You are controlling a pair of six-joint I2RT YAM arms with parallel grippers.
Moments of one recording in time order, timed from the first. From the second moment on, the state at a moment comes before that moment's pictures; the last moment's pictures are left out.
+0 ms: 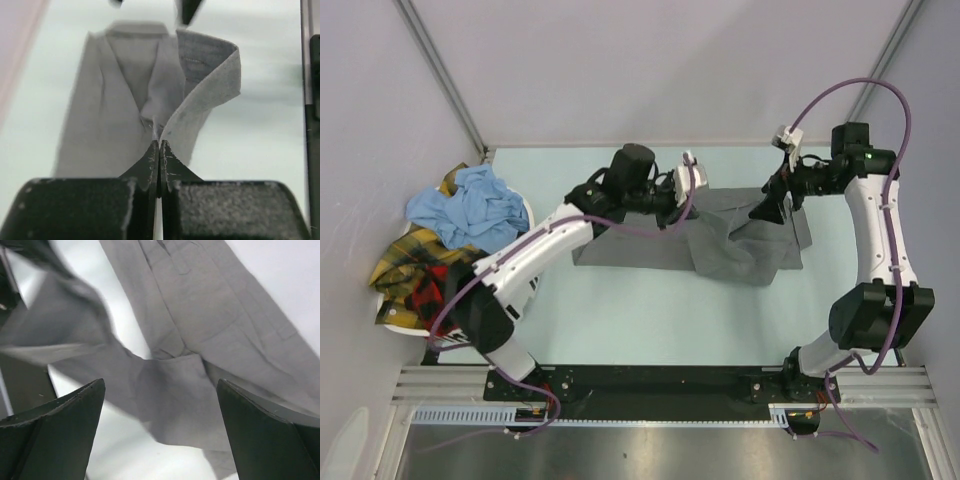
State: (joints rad) left arm -0.78 1.59 1.53 -0.37 0.55 0.43; right arm -0.09 1.56 1.68 -1.22 -0.99 -0.87
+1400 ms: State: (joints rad) left arm -0.68 1.64 1.57 -0.65 0.85 0.64; right arm 0.31 1.60 1.55 -1.08 -0.93 -1.00
